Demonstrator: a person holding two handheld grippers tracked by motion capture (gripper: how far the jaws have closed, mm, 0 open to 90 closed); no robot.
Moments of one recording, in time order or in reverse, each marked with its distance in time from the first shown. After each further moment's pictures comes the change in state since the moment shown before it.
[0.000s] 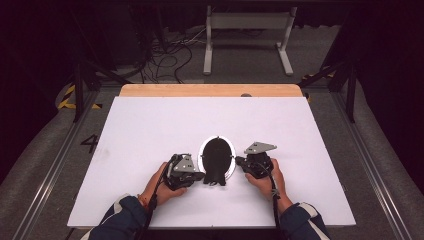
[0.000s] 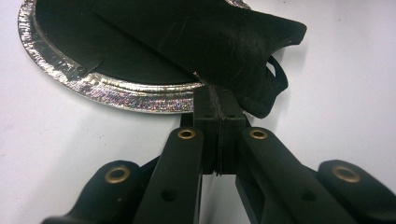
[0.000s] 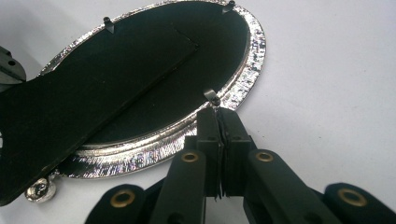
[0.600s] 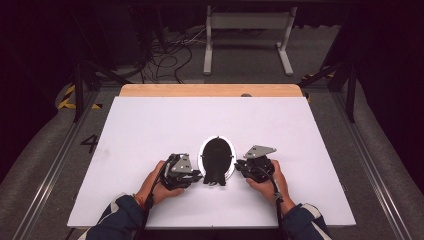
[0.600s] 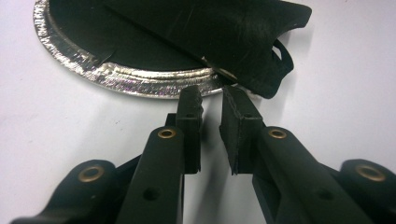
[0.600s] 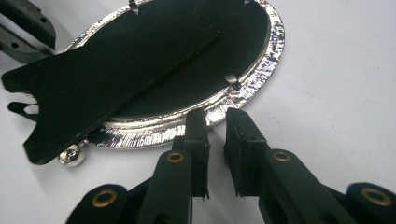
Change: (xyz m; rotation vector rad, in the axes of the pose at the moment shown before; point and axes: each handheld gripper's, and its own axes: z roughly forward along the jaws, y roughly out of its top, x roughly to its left) left arm 0.002 -0.003 -0.011 0.031 0.024 0.045; right arm 0.008 -0.002 -0.010 0.032 0.023 -0.063
